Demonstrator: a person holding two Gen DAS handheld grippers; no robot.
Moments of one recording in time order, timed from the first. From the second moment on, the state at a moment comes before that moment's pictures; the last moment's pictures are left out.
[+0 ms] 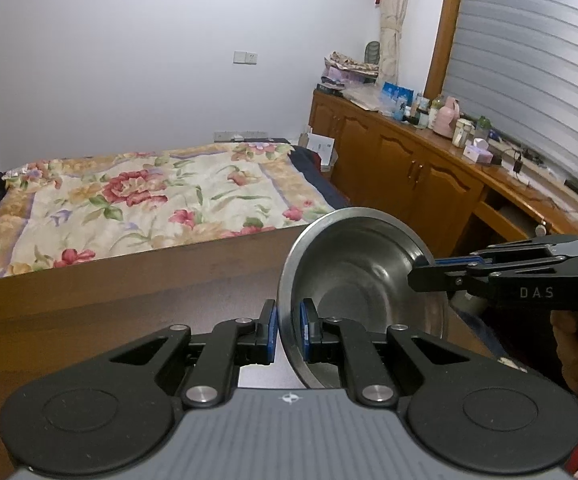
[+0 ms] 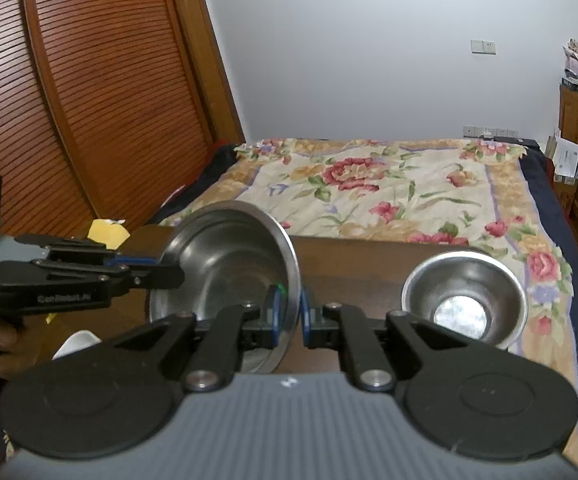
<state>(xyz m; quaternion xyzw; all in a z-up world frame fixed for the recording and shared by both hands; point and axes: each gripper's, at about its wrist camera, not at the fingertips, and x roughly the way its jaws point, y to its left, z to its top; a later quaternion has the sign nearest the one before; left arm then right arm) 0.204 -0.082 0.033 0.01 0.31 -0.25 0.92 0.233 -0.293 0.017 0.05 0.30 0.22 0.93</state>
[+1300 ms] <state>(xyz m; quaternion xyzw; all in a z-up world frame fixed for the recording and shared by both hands) 0.121 -0.068 -0.017 0.03 0.33 -0.27 0.90 0.145 -0.274 -0.032 0.04 0.32 0.22 0.92</state>
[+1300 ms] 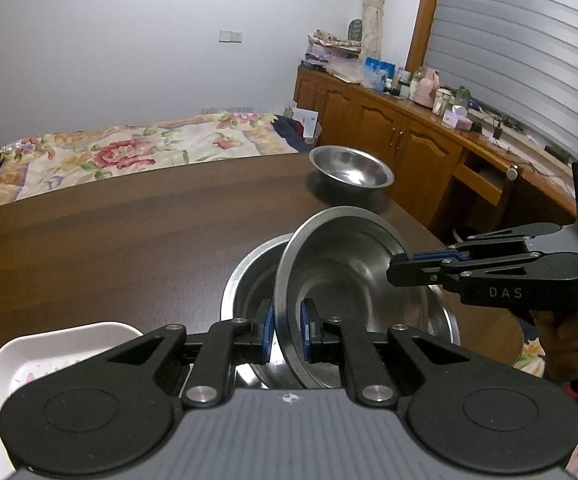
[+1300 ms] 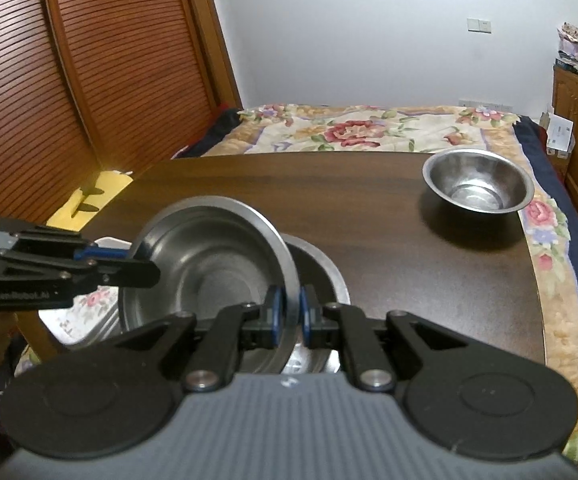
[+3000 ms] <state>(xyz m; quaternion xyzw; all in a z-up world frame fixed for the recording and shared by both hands) 0.116 -0.059 -0.015 0.01 0.30 -0.25 0.92 0.118 -0.277 -0.025 0.04 0.22 0.15 0.96</state>
